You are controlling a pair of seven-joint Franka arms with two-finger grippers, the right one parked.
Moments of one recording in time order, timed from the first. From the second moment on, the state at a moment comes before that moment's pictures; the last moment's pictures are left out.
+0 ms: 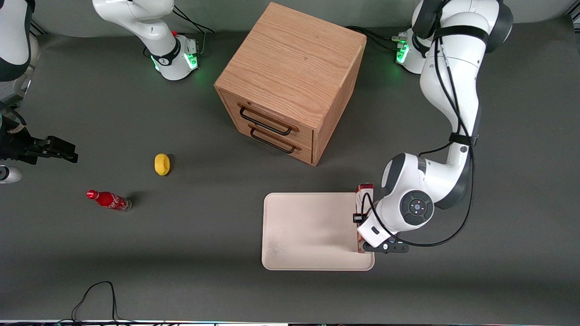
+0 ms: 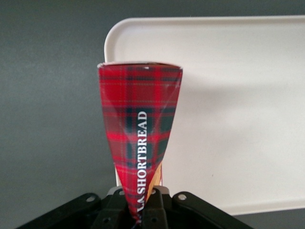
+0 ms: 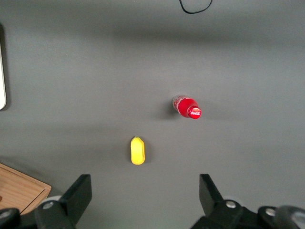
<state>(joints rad) -0.38 0.88 0.01 -1.15 -0.13 2.02 -0.27</state>
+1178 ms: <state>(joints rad) -0.27 0.45 0.05 -1.39 -0.09 1.81 -0.27</state>
